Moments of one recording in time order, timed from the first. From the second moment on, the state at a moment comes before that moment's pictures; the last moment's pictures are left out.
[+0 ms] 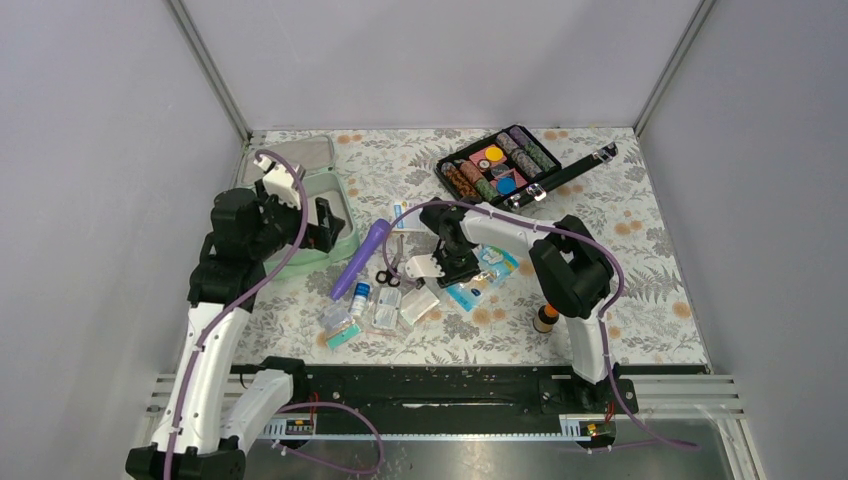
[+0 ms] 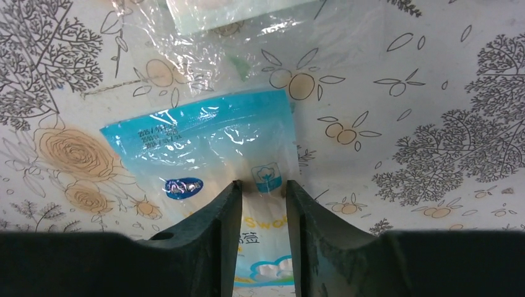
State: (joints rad) left arm -0.09 0.83 1.01 -0.56 0.36 0.03; right arm 0.76 2.05 1.49 -1.00 -0.14 -1.27
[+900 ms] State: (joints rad) left arm 0.11 1.00 0.94 -0.27 0.70 -0.16; right arm 0.73 1.83 1.84 -0.88 -0.47 -0.46
